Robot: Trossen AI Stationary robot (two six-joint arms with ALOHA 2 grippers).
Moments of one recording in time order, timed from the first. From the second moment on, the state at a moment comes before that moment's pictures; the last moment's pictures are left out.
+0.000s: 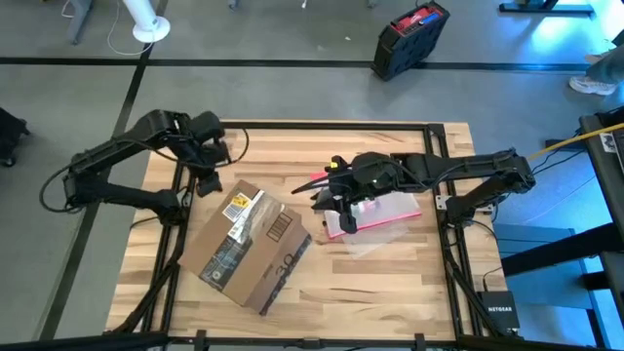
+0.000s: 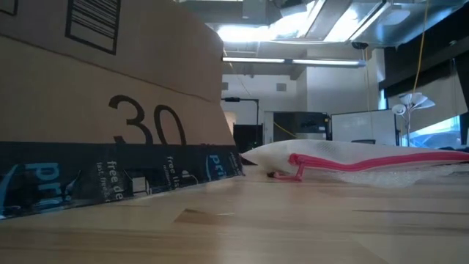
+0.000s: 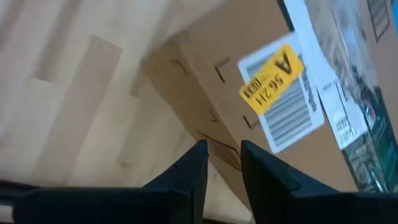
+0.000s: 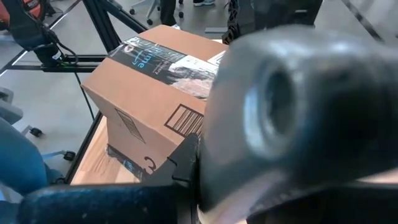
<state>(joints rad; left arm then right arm) 0.46 1.13 1.29 -1.51 0.37 -0.05 0.10 1.48 1.46 -0.47 -0.06 0.06</state>
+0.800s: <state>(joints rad) 0.32 1.36 1.11 -0.97 0.41 -0.10 0.10 1.48 1.46 -0.47 -0.07 0.08</state>
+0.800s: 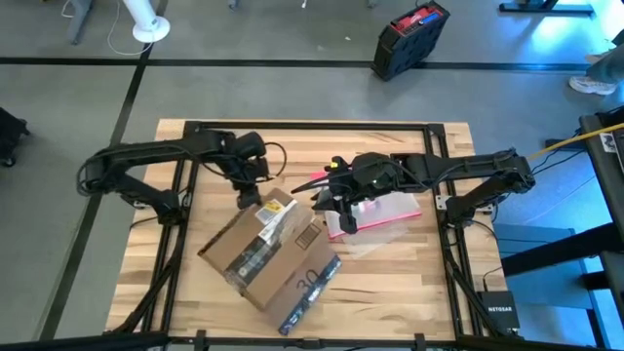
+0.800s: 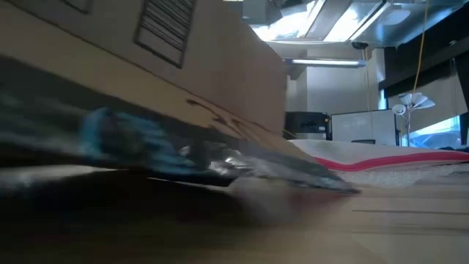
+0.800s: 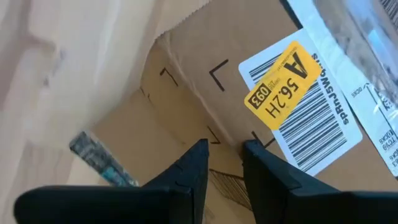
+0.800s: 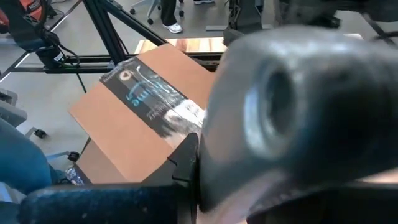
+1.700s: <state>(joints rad) 0.46 1.58 1.34 -0.61 0.30 0.25 0.10 1.48 1.46 -0.42 -0.05 0.10</state>
